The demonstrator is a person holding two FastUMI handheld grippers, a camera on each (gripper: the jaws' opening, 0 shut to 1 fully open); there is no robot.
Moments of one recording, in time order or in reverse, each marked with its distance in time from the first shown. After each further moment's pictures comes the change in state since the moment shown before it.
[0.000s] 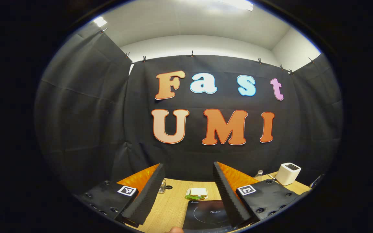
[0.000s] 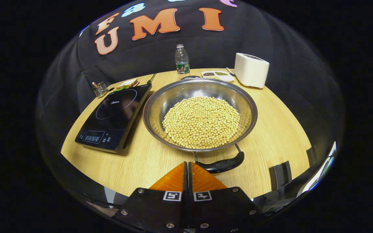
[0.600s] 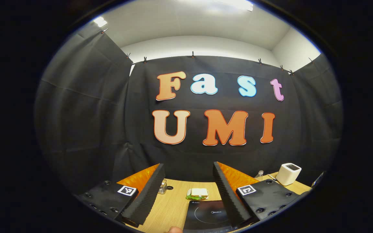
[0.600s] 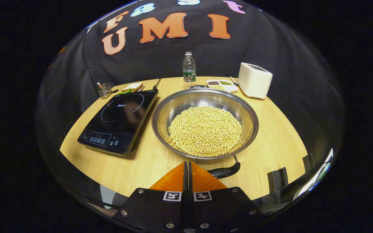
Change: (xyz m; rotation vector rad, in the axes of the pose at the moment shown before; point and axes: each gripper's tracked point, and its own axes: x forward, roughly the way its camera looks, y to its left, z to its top) left arm -0.003 0.003 0.001 -0.004 -0.008 0.000; right arm -0.003 0.015 0.007 -0.059 -0.049 0.006
